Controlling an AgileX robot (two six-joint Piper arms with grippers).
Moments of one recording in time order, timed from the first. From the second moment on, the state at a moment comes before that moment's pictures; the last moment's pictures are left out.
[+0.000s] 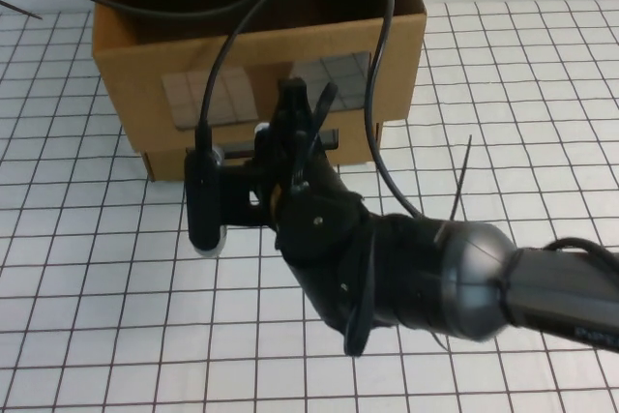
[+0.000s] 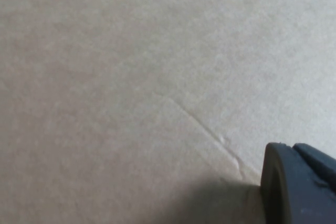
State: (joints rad) right arm 1.04 1.92 -1.37 -1.57 0.66 0.54; left arm -0.17 2.08 -2.31 -0.65 1.14 0.50
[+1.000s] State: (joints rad) right arm 1.20 1.77 -1.20 -1.30 0.74 0.57; left arm -0.17 2.08 -2.31 -0.65 1.15 0.49
